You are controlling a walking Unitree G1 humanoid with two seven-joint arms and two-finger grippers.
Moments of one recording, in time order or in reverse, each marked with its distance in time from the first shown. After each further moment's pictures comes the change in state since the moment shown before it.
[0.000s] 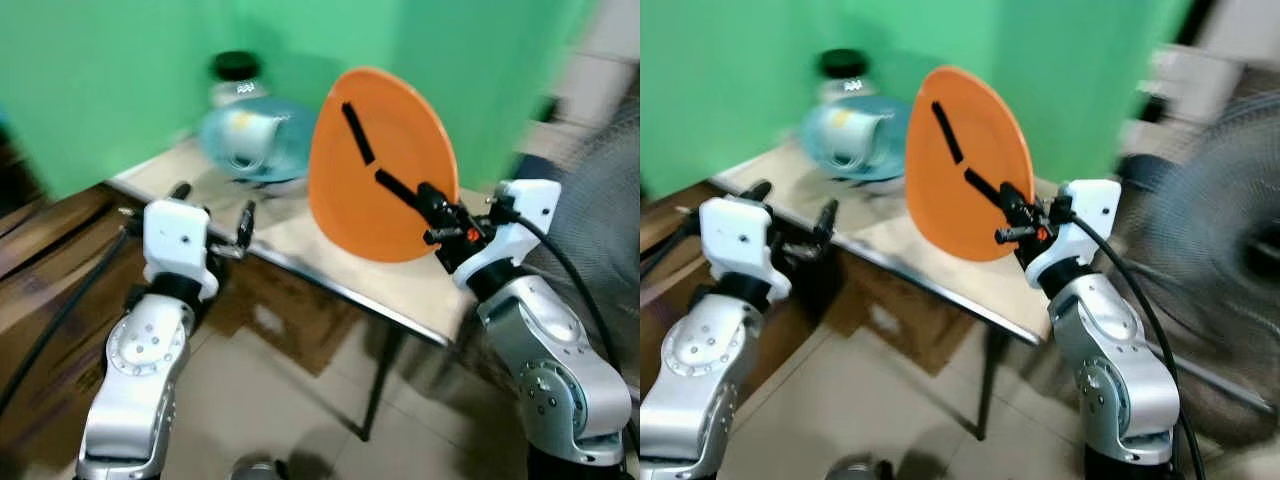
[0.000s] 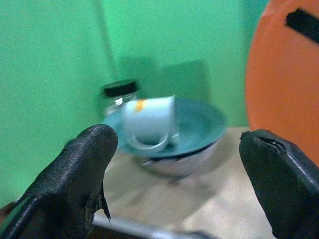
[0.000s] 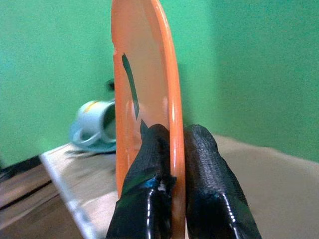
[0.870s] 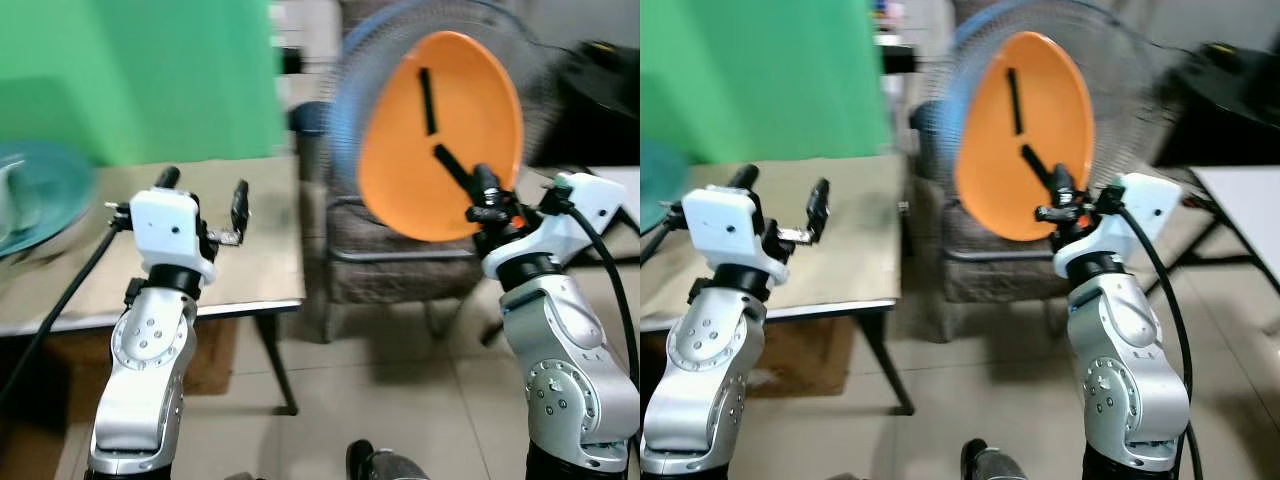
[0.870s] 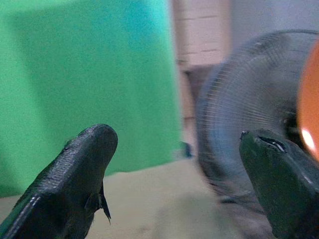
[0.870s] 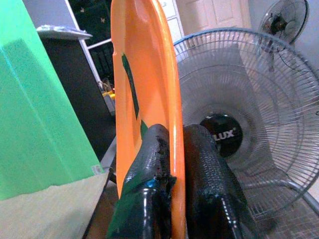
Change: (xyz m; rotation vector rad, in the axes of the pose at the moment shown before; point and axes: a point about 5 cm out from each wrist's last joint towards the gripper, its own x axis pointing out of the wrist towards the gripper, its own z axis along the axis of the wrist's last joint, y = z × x) left arm 0.004 -0.001 0.007 -0.038 -0.079 0.041; right arm -0.006 -0.011 0.015 0.051 -0.126 -0.159
